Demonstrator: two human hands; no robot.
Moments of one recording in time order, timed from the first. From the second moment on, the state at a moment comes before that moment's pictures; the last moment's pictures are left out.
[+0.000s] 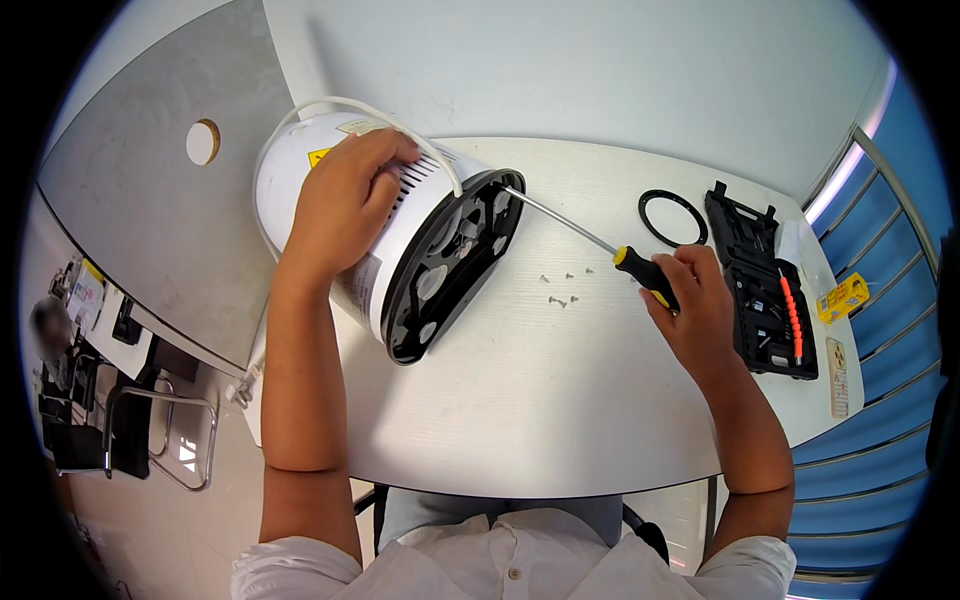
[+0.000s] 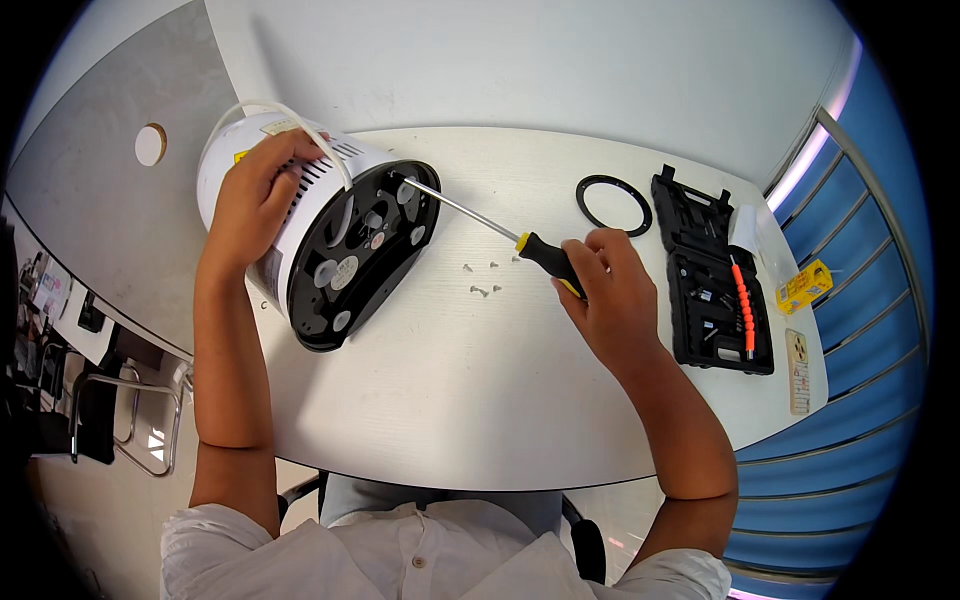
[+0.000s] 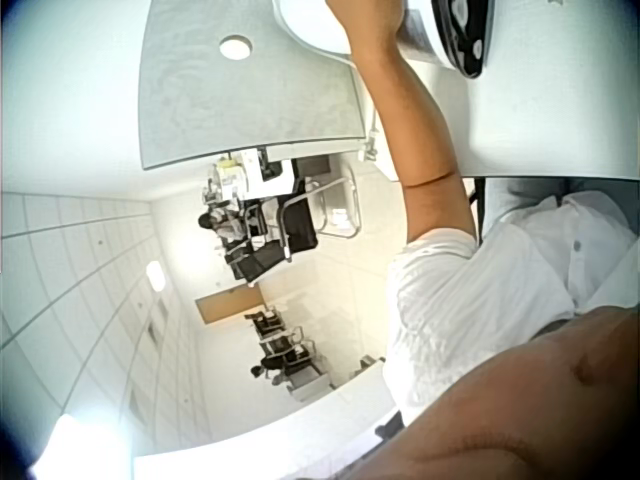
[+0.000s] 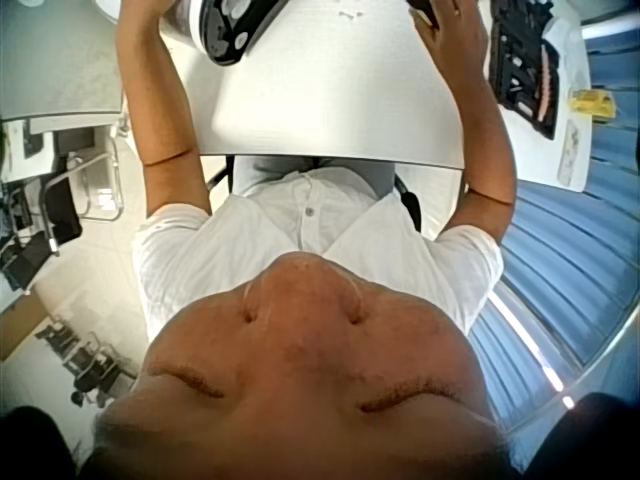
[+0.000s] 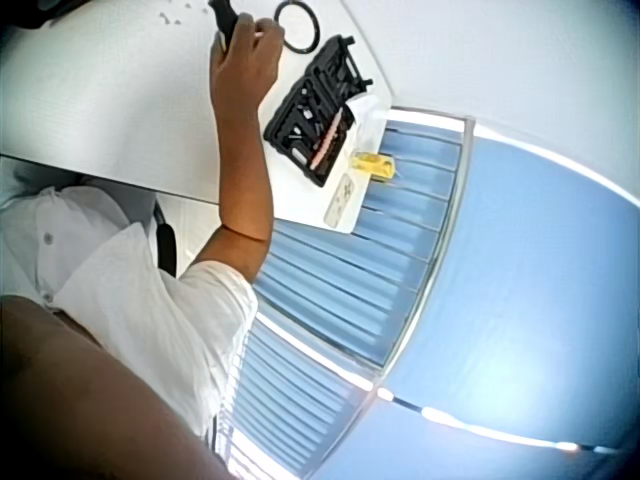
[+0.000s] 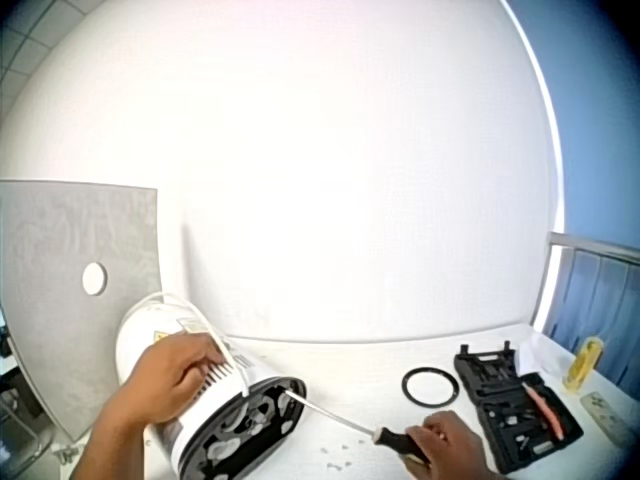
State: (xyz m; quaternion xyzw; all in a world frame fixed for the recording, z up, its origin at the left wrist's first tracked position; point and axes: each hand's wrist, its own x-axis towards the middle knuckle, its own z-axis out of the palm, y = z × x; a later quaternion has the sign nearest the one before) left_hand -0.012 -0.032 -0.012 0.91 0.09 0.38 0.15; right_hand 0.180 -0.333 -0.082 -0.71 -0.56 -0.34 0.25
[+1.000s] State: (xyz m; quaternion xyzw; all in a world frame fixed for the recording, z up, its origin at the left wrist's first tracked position) left_hand -0.011 -0.029 -0.015 0.90 0.07 0.40 0.14; right_hand 0.173 -0.332 -0.088 -0.75 -0.53 -0.26 0.30
